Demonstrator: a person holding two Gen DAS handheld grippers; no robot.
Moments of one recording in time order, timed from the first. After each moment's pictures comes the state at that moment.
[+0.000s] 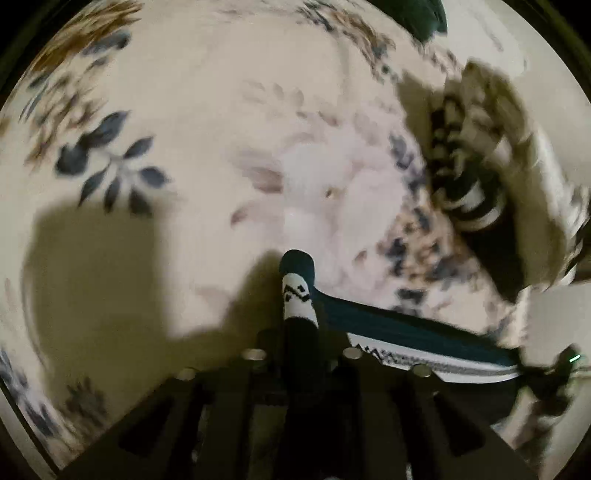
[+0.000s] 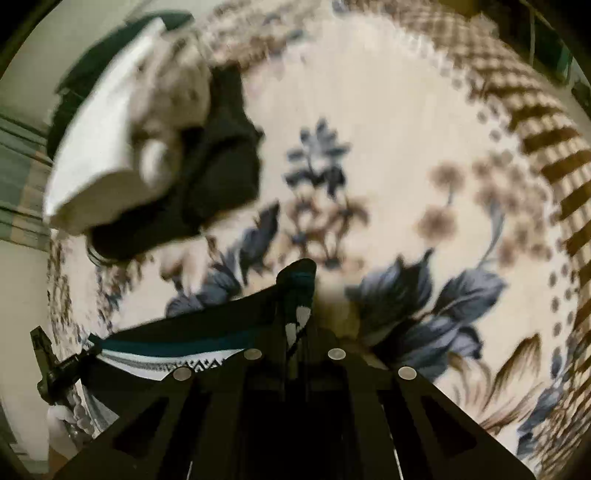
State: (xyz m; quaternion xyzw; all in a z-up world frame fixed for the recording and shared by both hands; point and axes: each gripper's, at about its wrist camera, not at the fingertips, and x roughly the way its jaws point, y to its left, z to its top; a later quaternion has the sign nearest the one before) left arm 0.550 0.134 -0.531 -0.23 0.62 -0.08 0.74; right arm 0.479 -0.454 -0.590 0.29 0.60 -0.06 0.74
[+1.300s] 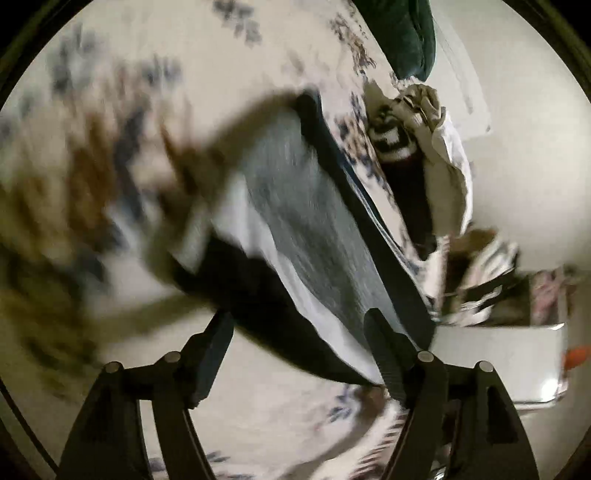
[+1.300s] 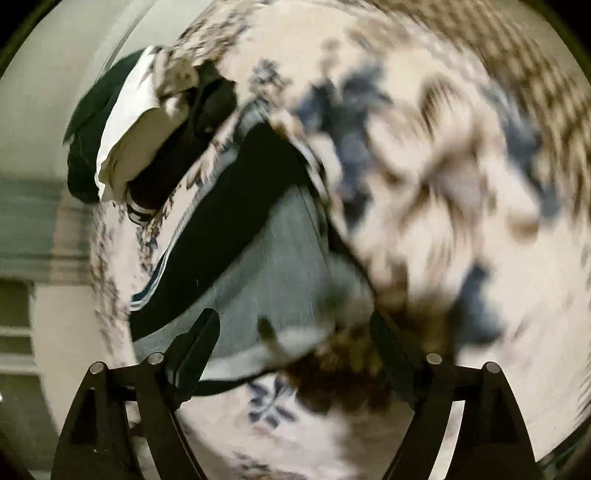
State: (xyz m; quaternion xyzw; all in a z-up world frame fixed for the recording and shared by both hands) left arm 0.335 0.119 -0.525 -0.43 0.55 -0.13 0.70; right arm 0.269 -0.408 -0.591 0.48 0.54 -0.07 0.69
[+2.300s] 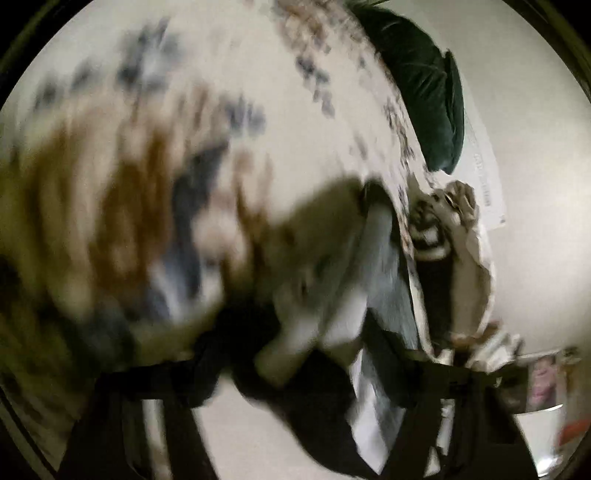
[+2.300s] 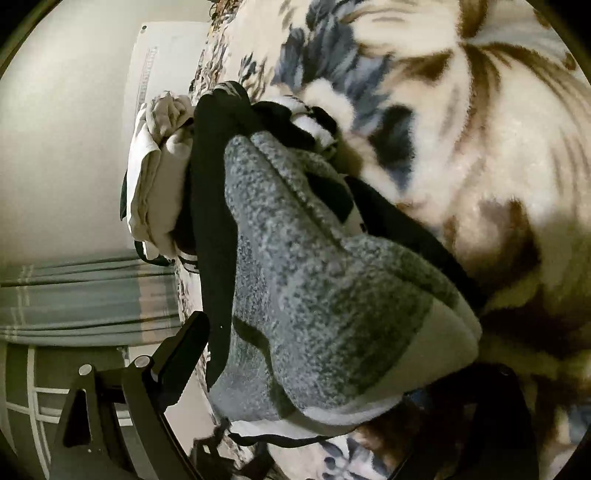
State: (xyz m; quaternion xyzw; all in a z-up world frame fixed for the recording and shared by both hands) left arm 0.347 0.162 -0.541 -0.45 0.45 0.01 0.77; right arm 0.276 -0.390 -0.660 0.62 0.40 -0.02 0.68
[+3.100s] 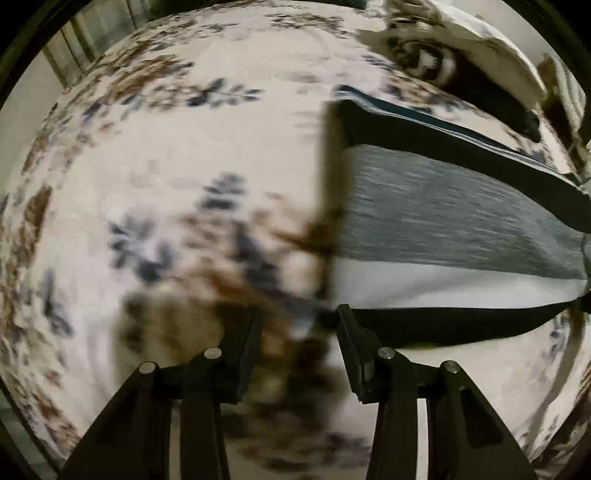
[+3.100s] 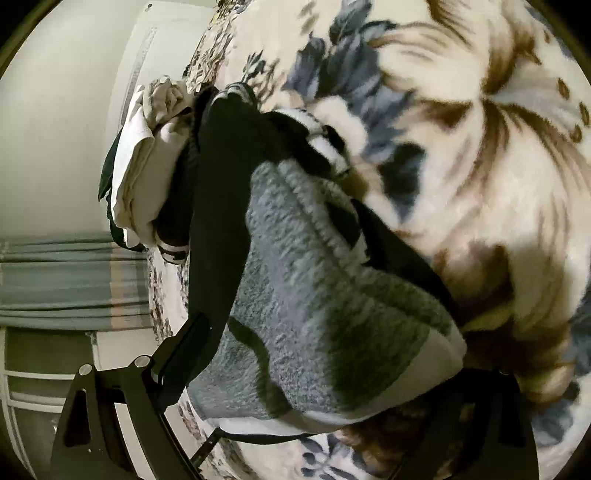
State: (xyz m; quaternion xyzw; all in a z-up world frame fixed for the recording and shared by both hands) left arm 0.379 0.145 -0.510 0.04 0.59 -0.05 0.80; right arm 0.312 -0.397 -0.641 0.57 0.45 -0.04 0.69
